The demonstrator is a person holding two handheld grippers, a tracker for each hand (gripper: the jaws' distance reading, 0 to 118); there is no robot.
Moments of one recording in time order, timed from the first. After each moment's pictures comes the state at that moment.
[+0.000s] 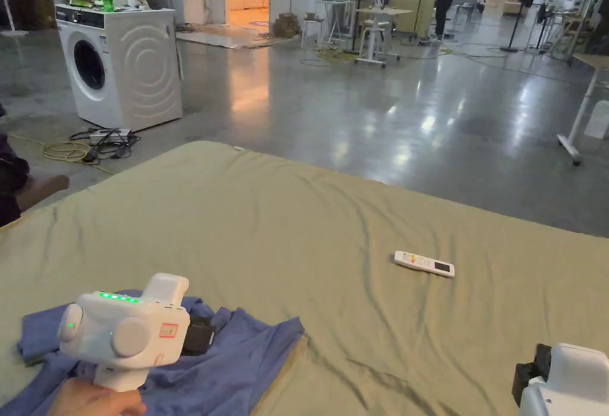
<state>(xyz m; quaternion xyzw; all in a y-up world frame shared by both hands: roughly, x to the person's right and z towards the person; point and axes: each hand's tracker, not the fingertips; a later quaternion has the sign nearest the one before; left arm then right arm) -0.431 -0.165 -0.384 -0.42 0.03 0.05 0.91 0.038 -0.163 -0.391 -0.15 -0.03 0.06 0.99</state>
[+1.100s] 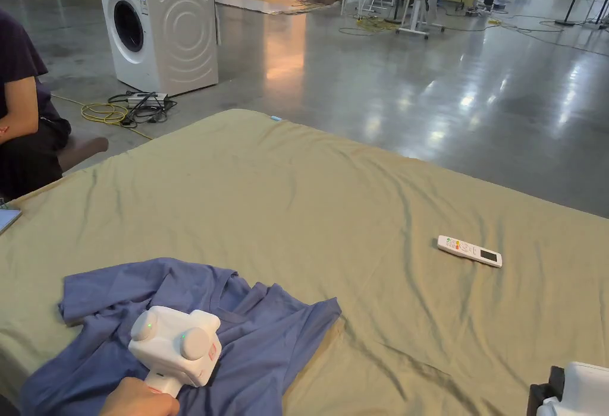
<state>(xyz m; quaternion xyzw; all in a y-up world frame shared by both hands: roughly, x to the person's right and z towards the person) -0.446 -0.298 -0.426 -0.57 0.08 0.01 0.82 0.004 -0.199 -0.406 -0.21 -0.01 0.10 0.97</state>
